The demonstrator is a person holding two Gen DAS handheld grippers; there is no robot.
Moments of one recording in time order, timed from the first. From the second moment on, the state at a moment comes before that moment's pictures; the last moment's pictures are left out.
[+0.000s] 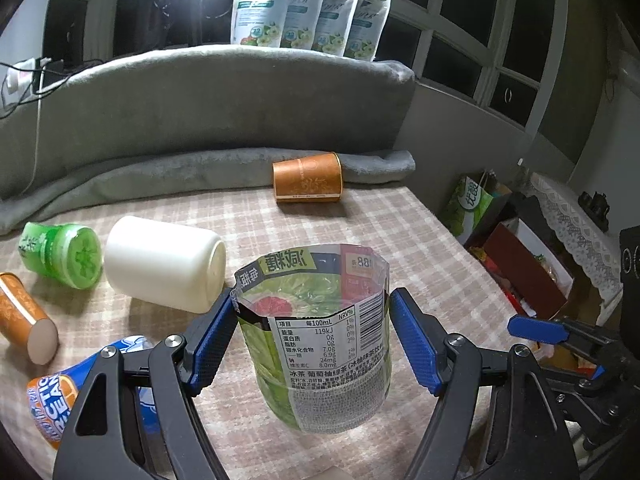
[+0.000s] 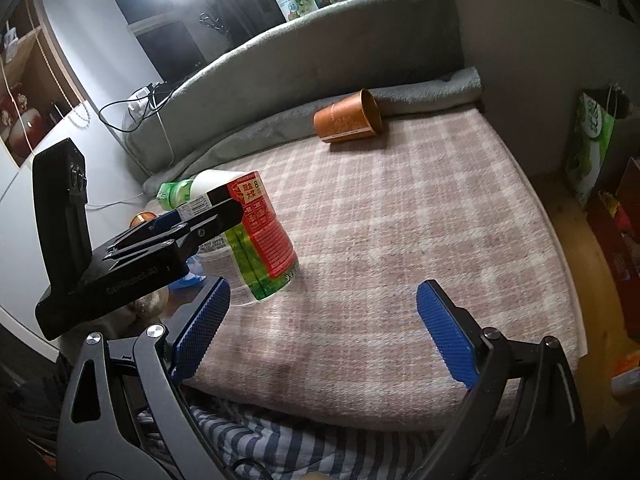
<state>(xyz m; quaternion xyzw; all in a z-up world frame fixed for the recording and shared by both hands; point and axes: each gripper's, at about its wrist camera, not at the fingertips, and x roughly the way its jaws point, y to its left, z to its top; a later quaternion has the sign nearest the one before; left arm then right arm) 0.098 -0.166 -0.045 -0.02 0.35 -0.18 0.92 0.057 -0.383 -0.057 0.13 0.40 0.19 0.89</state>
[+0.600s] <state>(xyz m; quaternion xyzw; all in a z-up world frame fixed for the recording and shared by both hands) 0.088 -0.167 -0.050 -0.01 0.34 -0.18 0.92 0.050 -0.382 -0.052 0.13 0.39 0.19 0.89</state>
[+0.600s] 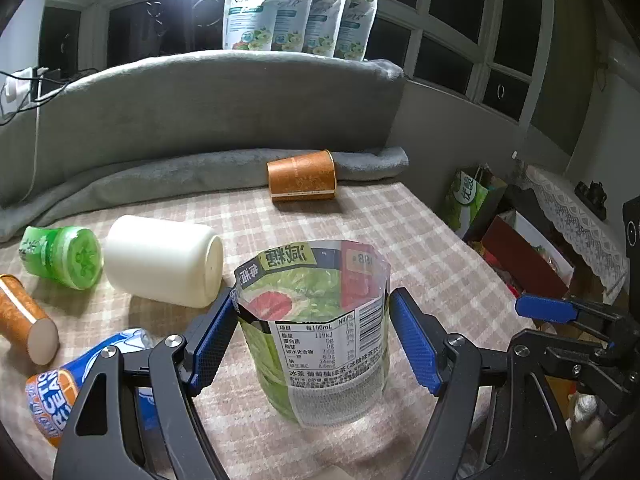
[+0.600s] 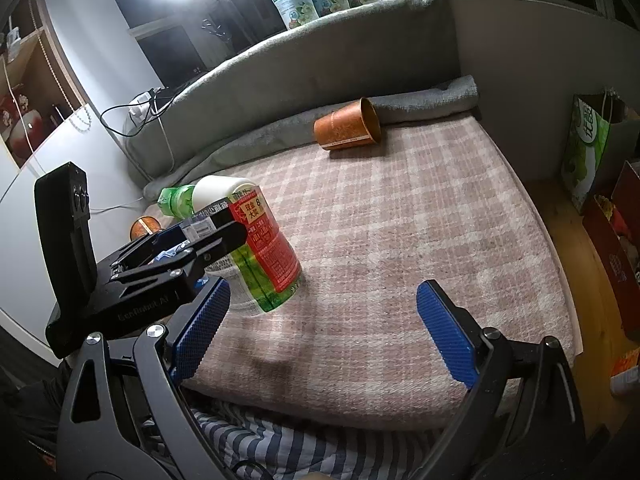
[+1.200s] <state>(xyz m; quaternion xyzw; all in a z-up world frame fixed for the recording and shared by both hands) 0.075 -0.167 -0.054 -0.02 0.37 -0.21 0.91 0.043 -0.380 -0.049 0.13 0.38 0.19 0.89</state>
